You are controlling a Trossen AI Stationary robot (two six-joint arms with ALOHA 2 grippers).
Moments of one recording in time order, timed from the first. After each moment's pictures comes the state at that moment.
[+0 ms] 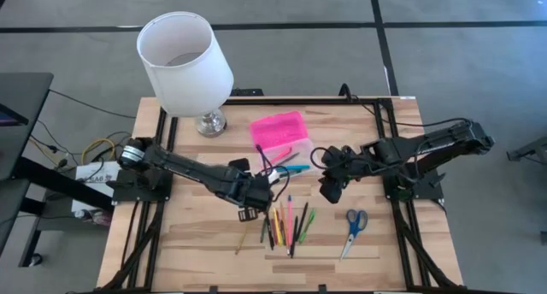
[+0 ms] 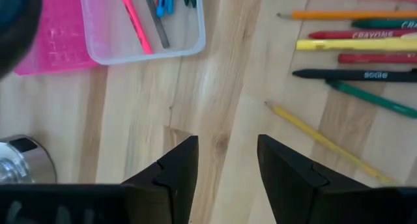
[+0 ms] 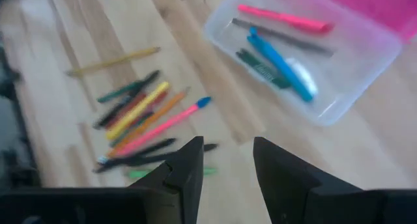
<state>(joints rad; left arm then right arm) -0.29 1.82 1.59 -1.20 -0.32 -0.46 0.25 1.26 1.13 -0.87 0.18 0.75</state>
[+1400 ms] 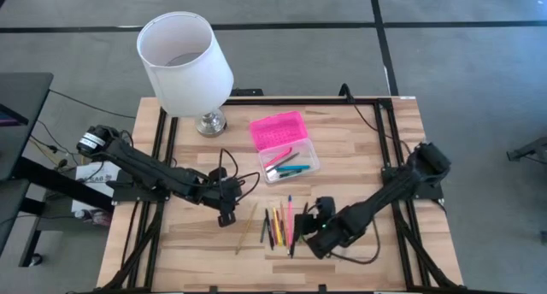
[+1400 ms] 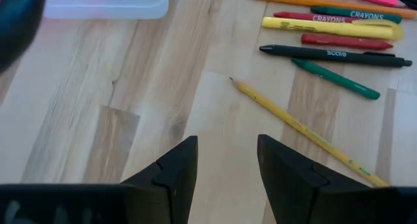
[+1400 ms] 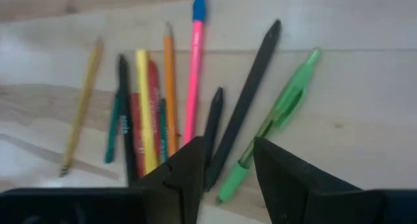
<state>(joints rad) -0.37 1.41 0.89 -0.56 -0.27 -0.57 0.61 1.82 1.21 -0.69 0.42 2.05</state>
